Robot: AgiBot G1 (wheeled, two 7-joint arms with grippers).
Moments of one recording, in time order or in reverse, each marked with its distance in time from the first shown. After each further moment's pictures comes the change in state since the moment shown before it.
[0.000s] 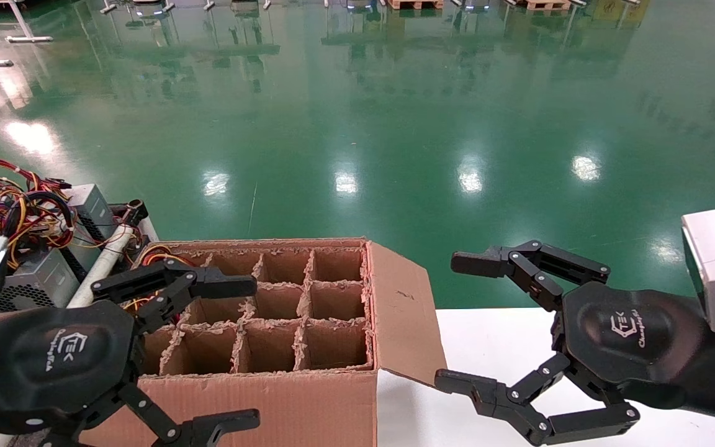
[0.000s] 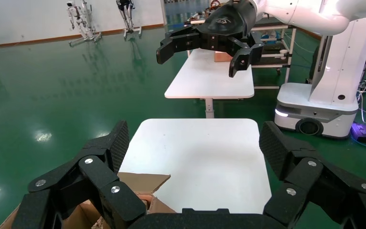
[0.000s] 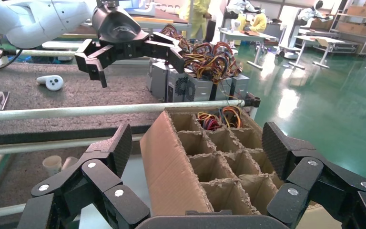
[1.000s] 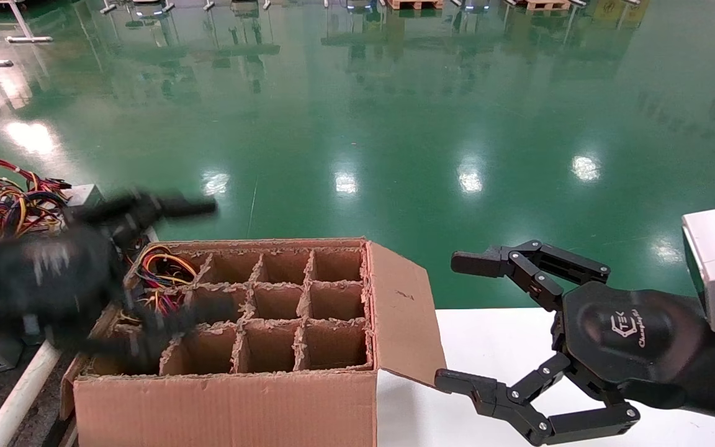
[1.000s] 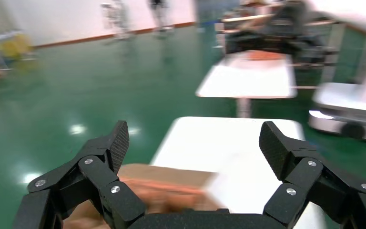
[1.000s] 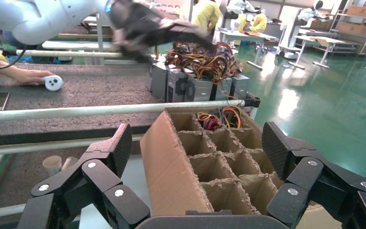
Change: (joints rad) left arm -0.116 0.001 0.012 0.129 0.053 -0.039 0.020; right arm 0.000 0.000 0.000 0.000 0.000 0.000 0.000
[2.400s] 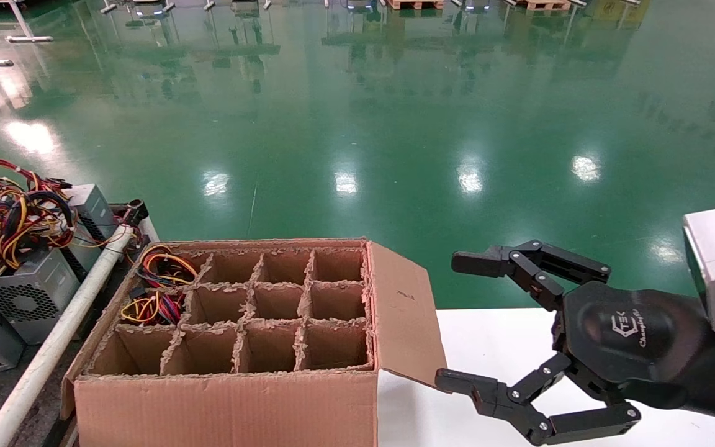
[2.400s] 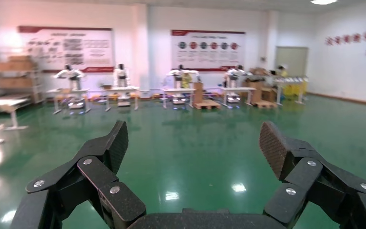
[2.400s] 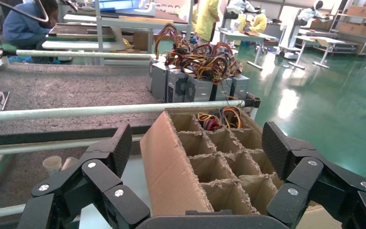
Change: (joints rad) left arm -1.097 0.005 0.109 1.238 0.500 -0.370 0.189; right arm 0.000 0.000 0.000 0.000 0.000 0.000 0.000
